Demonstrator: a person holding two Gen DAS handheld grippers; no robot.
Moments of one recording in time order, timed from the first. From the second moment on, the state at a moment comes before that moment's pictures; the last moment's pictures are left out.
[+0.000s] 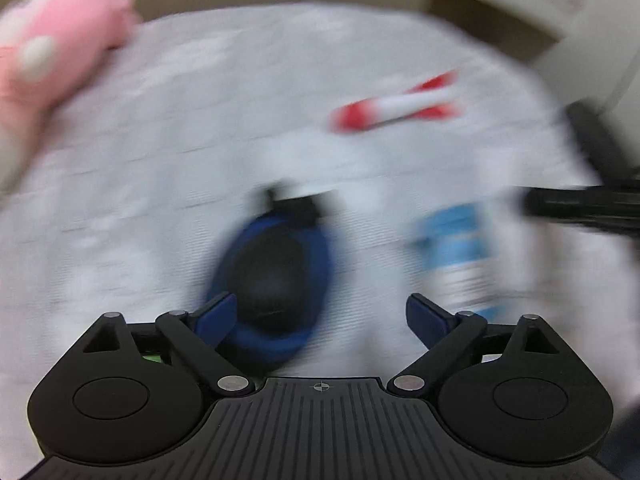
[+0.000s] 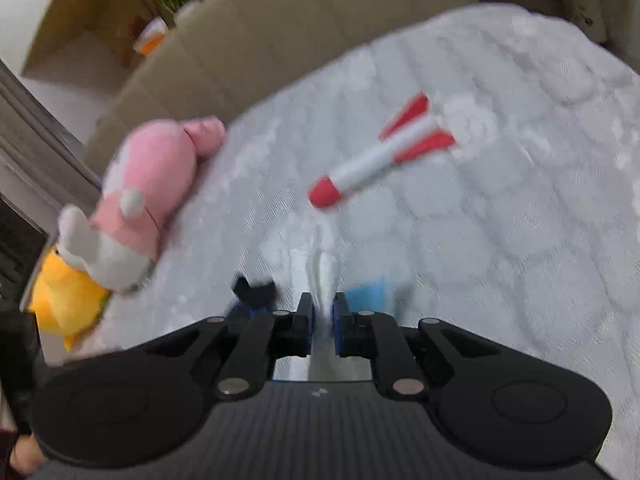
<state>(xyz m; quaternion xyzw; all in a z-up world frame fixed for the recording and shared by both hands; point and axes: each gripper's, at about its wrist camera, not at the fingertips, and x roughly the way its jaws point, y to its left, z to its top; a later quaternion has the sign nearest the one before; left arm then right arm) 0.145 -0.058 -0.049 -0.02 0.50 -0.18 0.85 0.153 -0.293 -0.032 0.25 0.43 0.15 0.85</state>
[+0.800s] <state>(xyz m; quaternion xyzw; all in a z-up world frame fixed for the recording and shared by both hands) 0.138 -0.105 -0.108 -0.04 0.55 -0.21 0.81 0.158 -0.291 -0.092 0.16 0.56 0.07 0.81</state>
